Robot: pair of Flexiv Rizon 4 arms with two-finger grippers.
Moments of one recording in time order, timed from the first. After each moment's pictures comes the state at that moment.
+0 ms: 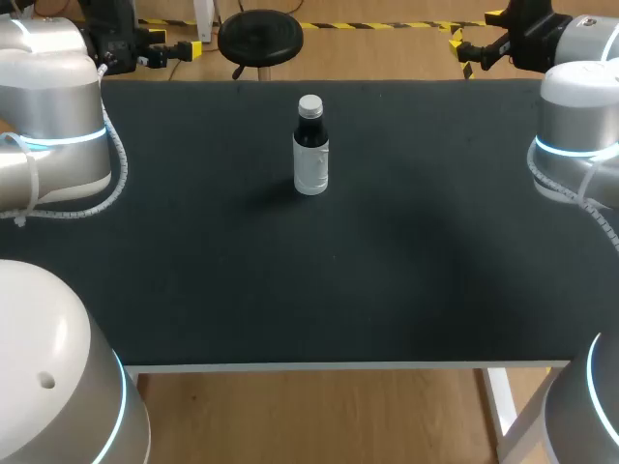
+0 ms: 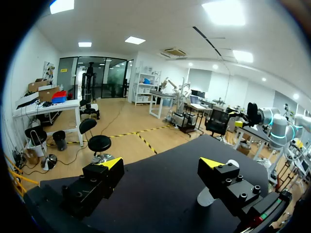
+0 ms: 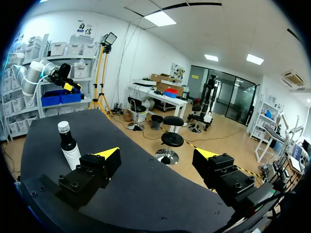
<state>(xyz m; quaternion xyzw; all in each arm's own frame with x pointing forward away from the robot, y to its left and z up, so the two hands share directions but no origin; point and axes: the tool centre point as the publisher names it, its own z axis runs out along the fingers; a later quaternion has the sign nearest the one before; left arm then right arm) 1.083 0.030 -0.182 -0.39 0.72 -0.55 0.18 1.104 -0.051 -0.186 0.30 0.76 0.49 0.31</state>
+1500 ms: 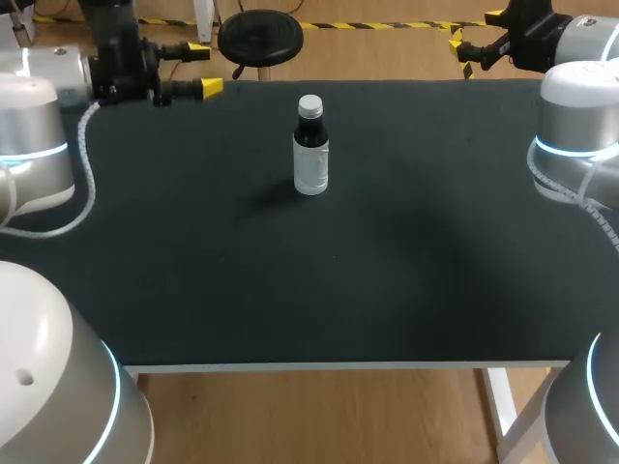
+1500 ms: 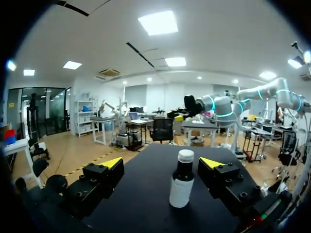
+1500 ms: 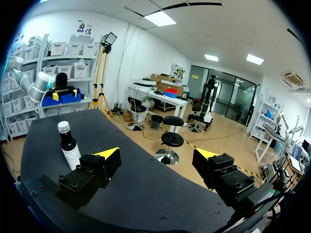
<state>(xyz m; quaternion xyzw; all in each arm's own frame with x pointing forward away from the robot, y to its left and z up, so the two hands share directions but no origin) 1.032 -0.030 -0.203 -0.10 0.73 -0.67 0.09 1.104 -0.051 -0.186 0.30 0.76 0.49 0.31</state>
